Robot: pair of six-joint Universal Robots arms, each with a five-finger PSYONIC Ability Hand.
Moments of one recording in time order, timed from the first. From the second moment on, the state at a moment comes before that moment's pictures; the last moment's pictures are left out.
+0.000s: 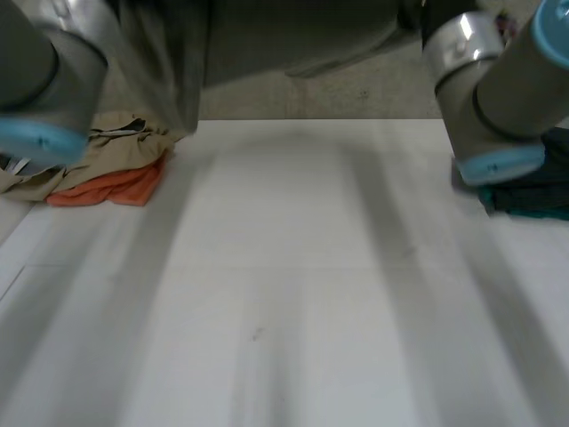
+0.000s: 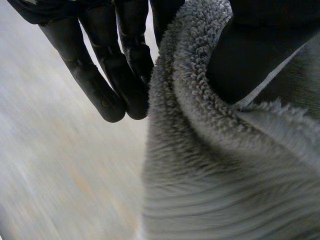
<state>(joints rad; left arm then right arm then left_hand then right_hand) 4.34 -2.06 -0.80 3.33 -1.50 3.51 2.02 -0.98 0.79 -0.33 1.47 2.53 1.16 1.20 1.19 1.20 1.00 1.12 1.18 1.19 1.20 1.03</state>
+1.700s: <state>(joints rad) 4.40 -1.87 -1.48 3.11 -1.41 3.47 2.01 -0.49 0.67 0.24 1.65 3.47 1.16 1.20 1.19 1.20 1.00 0.97 0.98 0.97 0.97 0.79</state>
